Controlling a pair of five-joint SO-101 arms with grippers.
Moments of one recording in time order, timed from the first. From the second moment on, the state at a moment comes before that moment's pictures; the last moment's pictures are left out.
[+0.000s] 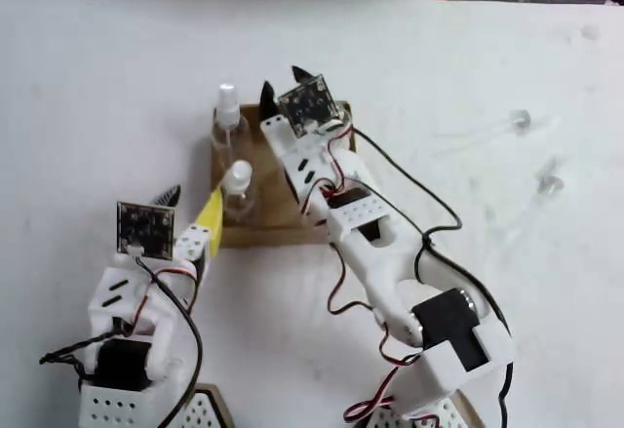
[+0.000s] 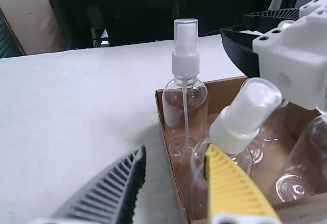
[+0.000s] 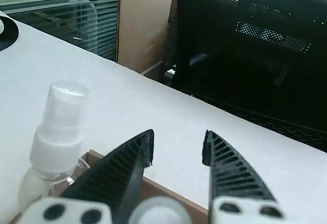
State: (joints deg) left arm -0.7 -103.9 90.3 44.4 -1.6; right arm -27.8 3.1 39.3 -25.9 11.9
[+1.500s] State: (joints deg) left arm 0.4 -103.9 90.3 44.4 -1.6; right arm 10.5 -19.6 15.2 20.7 11.1
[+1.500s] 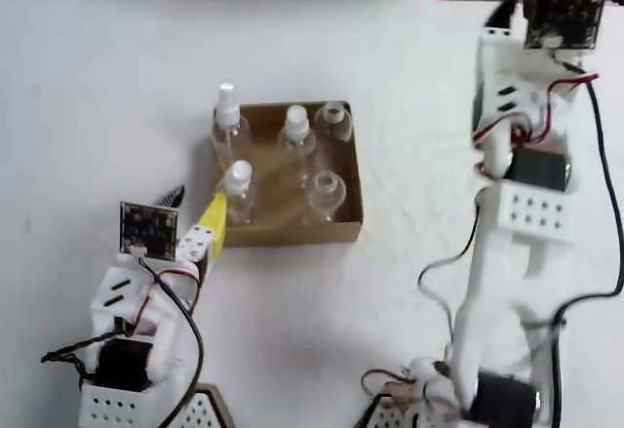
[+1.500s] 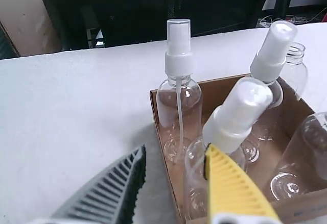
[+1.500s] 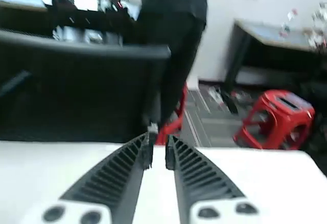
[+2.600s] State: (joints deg) left arm 0.4 -103.9 90.3 44.4 -1.6; right arm 22.7 79.3 -86.1 54.7 -22.2
